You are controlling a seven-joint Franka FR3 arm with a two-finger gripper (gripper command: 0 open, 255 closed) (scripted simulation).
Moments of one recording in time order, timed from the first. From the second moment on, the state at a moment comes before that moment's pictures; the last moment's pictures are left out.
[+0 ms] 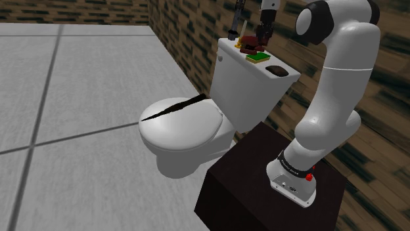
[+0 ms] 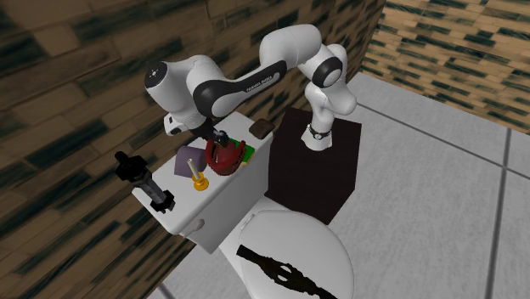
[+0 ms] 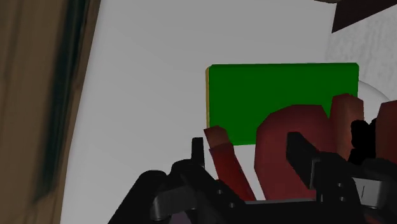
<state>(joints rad) -0.32 0.39 -0.40 -1.25 0.09 1.32 -0.63</state>
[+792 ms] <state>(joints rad) -0.33 0.40 -0.40 -1.20 0.09 1.28 -0.63</state>
